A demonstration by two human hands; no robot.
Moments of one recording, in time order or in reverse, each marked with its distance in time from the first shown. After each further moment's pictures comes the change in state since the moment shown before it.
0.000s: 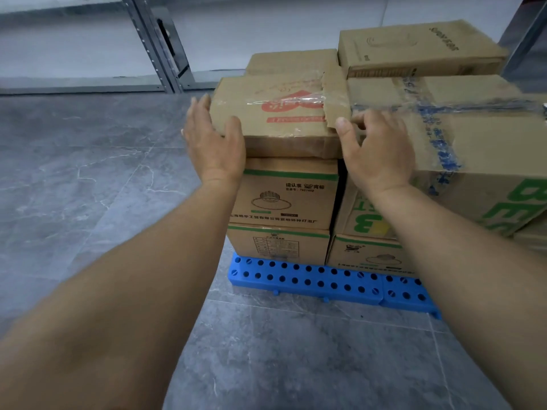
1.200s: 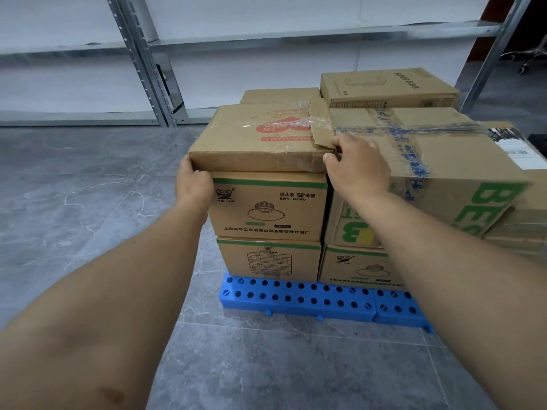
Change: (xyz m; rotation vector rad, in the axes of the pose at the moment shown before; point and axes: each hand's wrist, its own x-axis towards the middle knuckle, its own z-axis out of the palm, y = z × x) left_hand 0.001 -0.052 -0.029 -0.184 -0.165 -0.365; right_hand -0.019 -0.015 -0.010 -0.110 -0.063 0.022
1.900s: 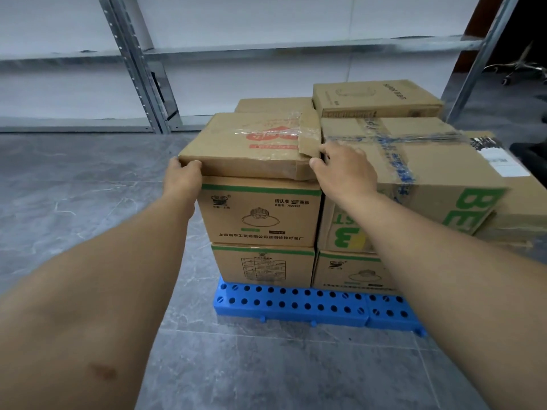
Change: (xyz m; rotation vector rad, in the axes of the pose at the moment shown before) left_hand 0.005 0.021 -0.003 0.038 0.018 -0.064; right_hand 0.006 -0.002 -0.002 -0.008 -0.076 0.000
